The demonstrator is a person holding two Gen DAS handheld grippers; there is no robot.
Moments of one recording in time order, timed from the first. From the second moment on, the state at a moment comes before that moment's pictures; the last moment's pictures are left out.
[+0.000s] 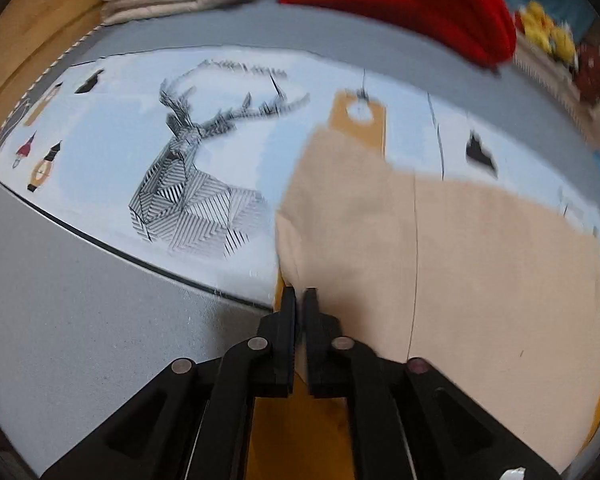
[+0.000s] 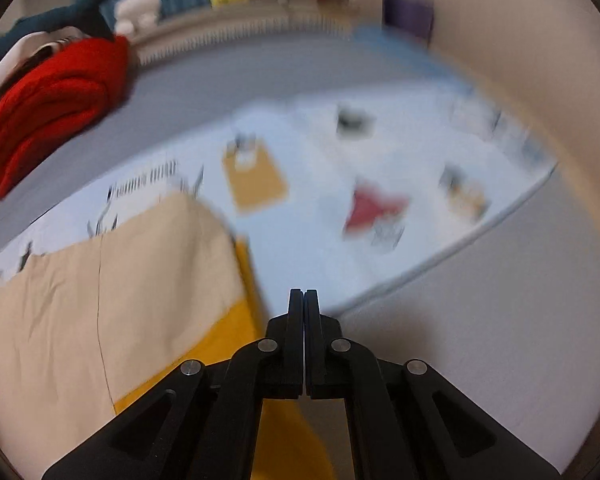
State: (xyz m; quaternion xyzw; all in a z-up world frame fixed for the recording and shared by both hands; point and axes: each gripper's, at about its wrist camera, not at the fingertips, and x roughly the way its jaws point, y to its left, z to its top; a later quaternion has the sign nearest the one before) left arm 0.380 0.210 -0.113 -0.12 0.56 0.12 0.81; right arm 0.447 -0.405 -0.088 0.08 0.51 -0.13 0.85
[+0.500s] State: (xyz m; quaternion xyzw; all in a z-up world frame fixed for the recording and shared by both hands) left arm 0.335 0.167 -0.067 -0.08 0.56 -0.09 0.82; right arm 0.409 -0.405 -0.111 0.08 0.57 -0.01 0.82
